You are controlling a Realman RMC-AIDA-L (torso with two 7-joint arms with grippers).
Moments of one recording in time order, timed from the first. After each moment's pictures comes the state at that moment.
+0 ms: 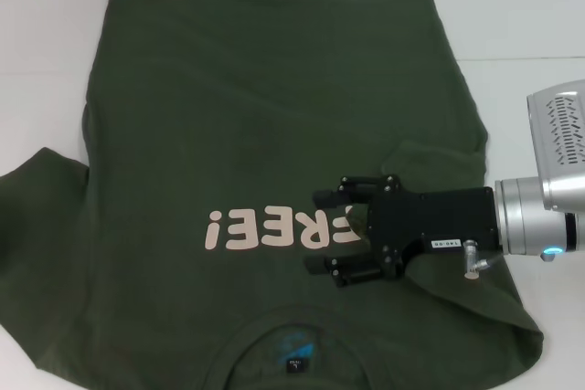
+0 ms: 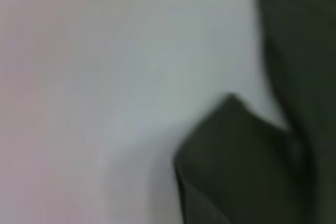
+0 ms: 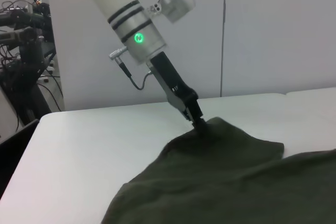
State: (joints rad) left arm -0.55 -2.10 0.49 1.13 2.76 1.36 -2.54; right arm 0.63 2.10 -0.94 -0.58 -1.90 -1.49 1.16
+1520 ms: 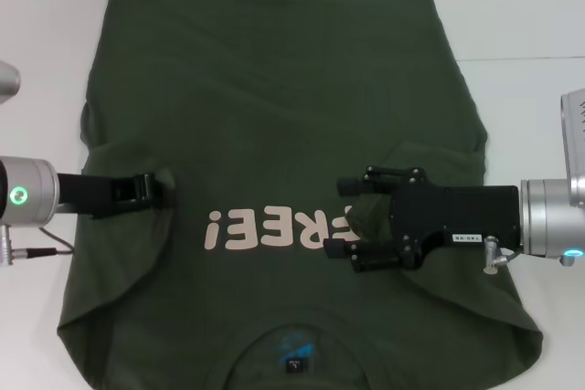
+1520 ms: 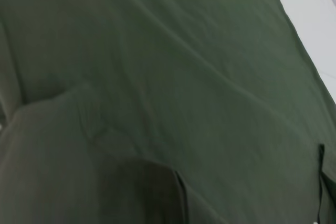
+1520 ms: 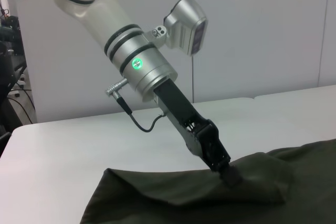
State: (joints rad) left arm -0.61 -2.16 0.72 0.91 2.43 1.28 -2.51; right arm 0.59 2.09 -0.88 -0.59 -1.88 -1.49 1.15
